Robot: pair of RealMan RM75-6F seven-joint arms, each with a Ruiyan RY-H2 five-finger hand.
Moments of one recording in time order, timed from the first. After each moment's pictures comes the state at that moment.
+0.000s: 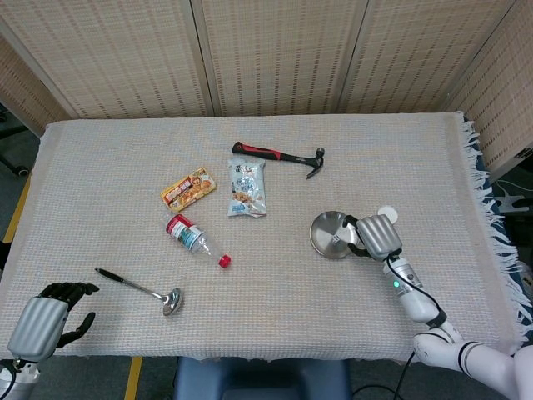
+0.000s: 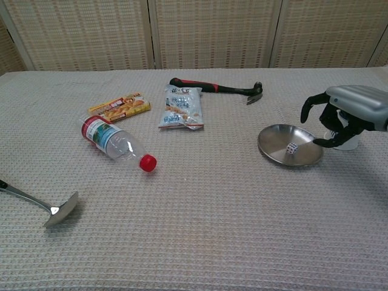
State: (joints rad) left arm -0.08 -1.13 0.05 -1.66 1.70 1.53 0.09; right arm 0.57 -1.58 0.14 -1.12 -1.39 1.02 0.00
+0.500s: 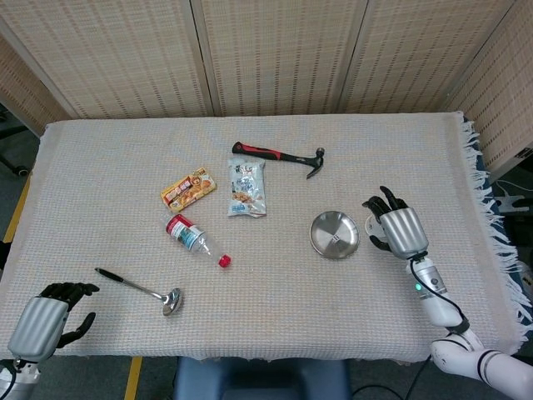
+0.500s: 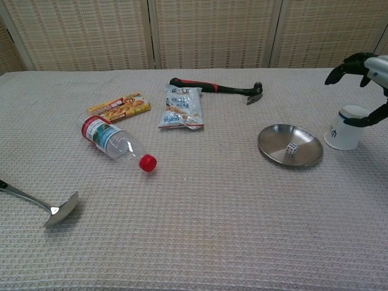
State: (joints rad) left arm -0.08 -1.13 0.05 -1.67 1.70 1.53 0.09; right arm 0.51 -1.50 0.14 -1.14 -1.41 1.19 -0.08
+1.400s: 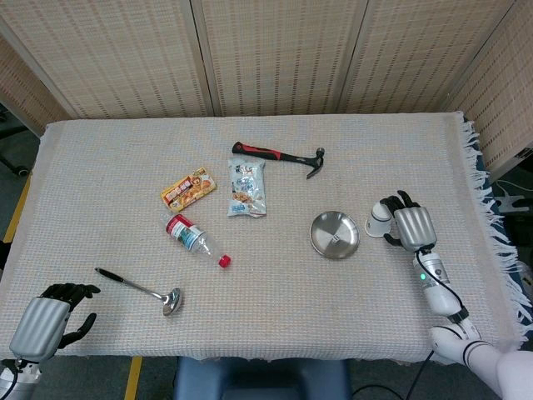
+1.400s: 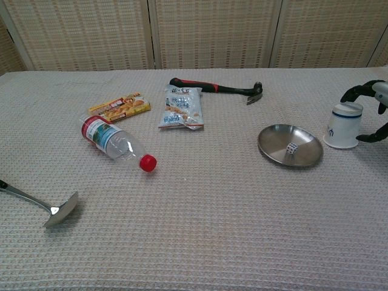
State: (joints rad) left arm -0.08 -1.13 0.05 -1.67 1.70 1.52 0.10; right arm 0.54 -1.69 0.13 -0.73 -1.37 1.03 0.12
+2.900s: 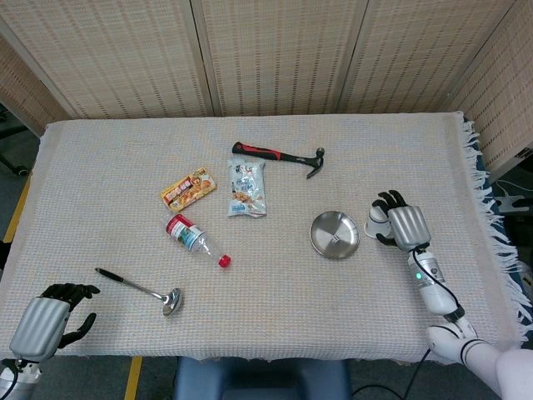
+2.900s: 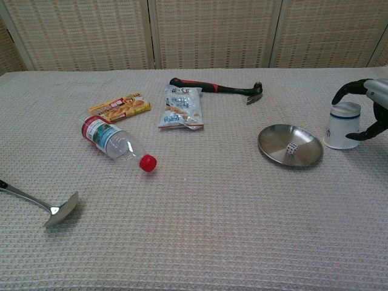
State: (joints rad) left arm -0.09 -1.13 0.05 -1.67 1.69 1.52 0.10; right arm 0.55 -1.68 0.14 -0.76 -1.40 1.05 0.17
